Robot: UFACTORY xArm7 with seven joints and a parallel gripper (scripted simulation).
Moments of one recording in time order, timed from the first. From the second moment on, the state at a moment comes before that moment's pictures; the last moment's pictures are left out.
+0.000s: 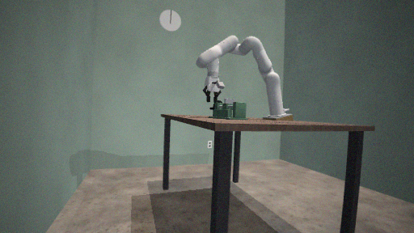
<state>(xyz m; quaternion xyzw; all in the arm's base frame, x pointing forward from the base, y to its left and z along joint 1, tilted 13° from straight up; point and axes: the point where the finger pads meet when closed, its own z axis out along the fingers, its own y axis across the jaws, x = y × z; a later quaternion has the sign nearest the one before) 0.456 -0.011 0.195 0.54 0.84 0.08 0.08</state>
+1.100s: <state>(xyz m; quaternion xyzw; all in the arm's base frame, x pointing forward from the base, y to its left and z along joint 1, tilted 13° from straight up) 0.469 -0.009 0.137 0.54 0.84 0.08 0.08</state>
